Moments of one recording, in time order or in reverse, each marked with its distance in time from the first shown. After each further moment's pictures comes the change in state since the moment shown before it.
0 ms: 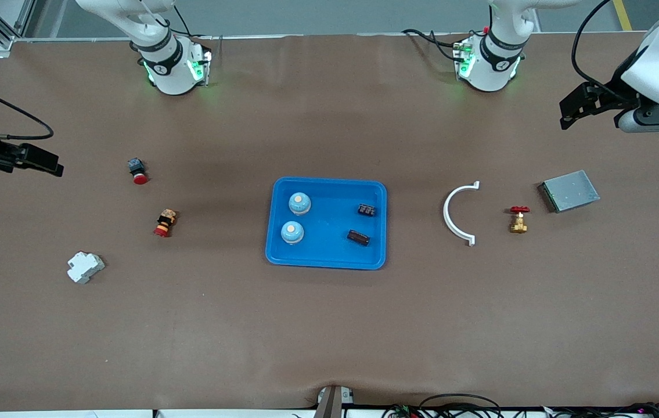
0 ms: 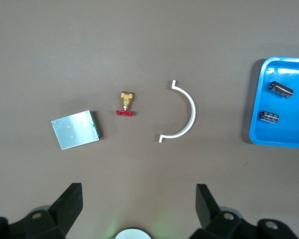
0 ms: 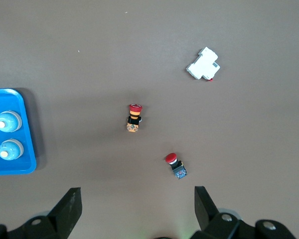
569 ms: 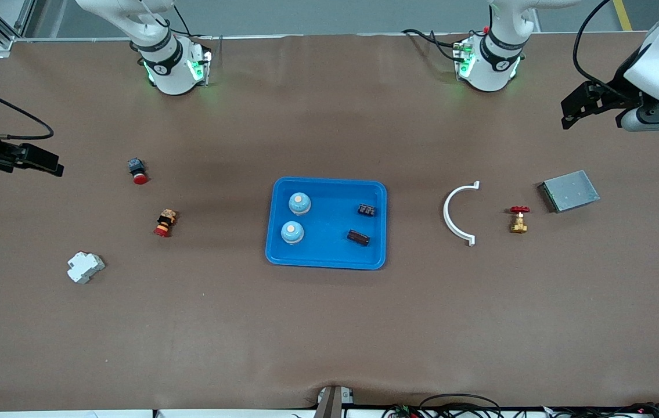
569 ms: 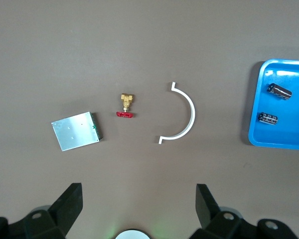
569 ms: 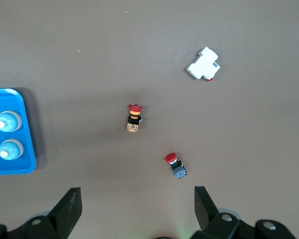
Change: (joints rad) left arm 0.000 0.005 0.000 0.012 0.000 0.000 0.000; right arm 0.000 0.000 0.000 0.000 0.000 -0.001 0.000
